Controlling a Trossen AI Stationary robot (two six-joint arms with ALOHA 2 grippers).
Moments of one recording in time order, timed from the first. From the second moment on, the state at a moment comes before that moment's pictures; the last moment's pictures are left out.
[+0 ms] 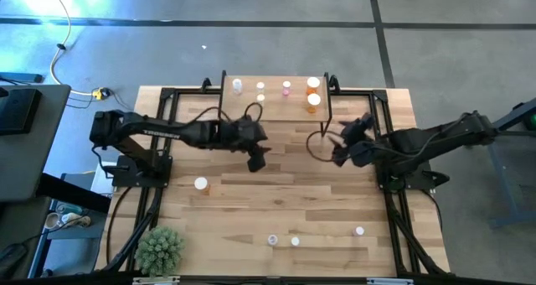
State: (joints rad) left arm 0.18 1.52 1.05 -0.21 -0.18 -0.17; right arm 0.25 0.96 0.88 -0.76 0.90 0.43
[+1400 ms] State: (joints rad) left arm 0.15 1.52 0.83 0.13 -0.12 -0.23; right arm -0.25 0.83 0.52 -0.80 0.46 0.71
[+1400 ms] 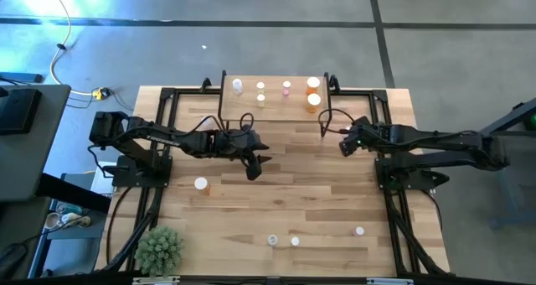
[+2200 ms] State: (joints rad) left arm 0.15 1.52 0.83 0.13 -0.12 -0.26; right arm -0.30 0.89 0.43 -0.60 0.60 0.76
